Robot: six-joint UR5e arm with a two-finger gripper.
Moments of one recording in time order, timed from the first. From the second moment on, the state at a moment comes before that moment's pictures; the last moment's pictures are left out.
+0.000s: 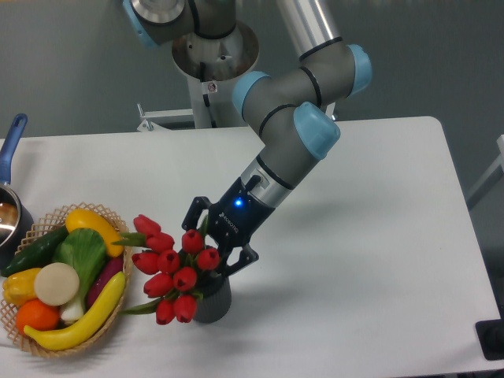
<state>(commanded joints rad) 2.50 -1.92 -1.75 -0.83 0.66 1.23</state>
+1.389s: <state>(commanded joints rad) 2.54 -1.86 -1.66 -0.84 0.48 0.97</state>
